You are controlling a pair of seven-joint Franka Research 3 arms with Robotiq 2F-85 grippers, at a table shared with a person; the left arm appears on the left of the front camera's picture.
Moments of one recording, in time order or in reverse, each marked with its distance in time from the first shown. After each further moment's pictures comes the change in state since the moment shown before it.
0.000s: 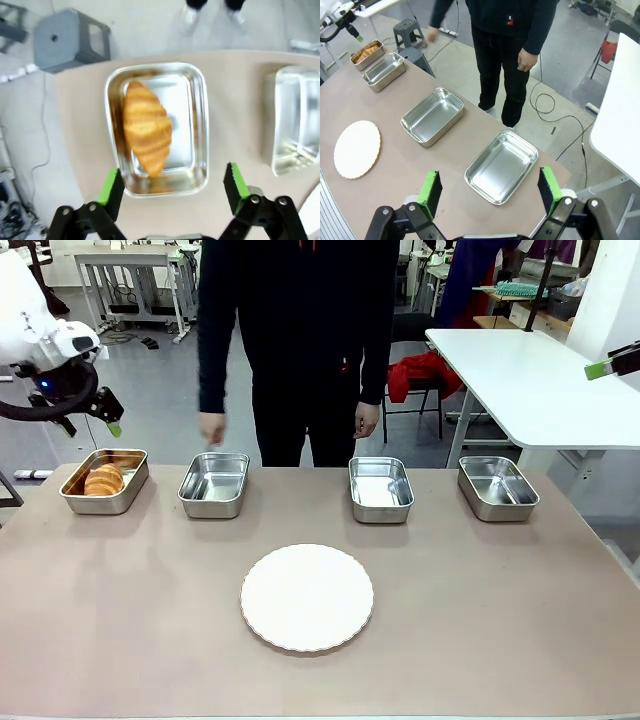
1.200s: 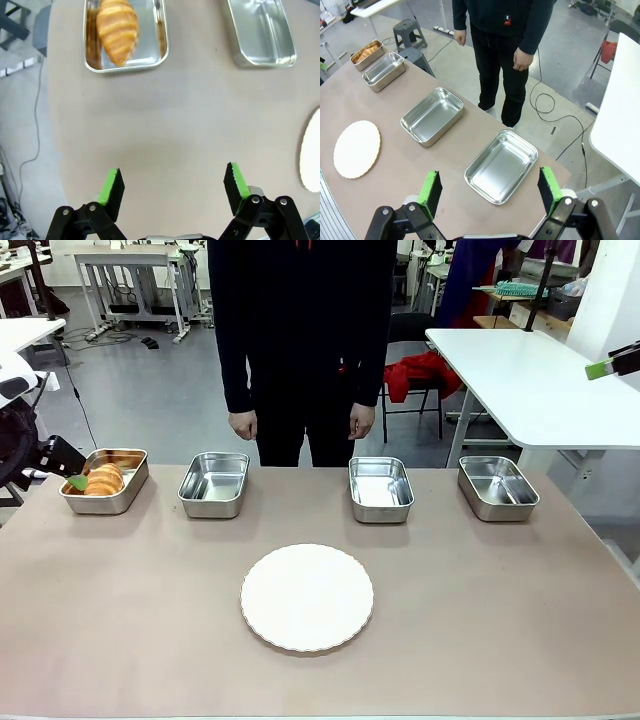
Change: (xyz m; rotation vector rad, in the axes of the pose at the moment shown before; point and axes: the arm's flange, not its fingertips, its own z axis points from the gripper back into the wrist) left arm -0.207 -0.044 0.057 -0.024 -0.128 -0.006; right arm 0.000 0.000 0.000 -0.001 0.000 -0.001
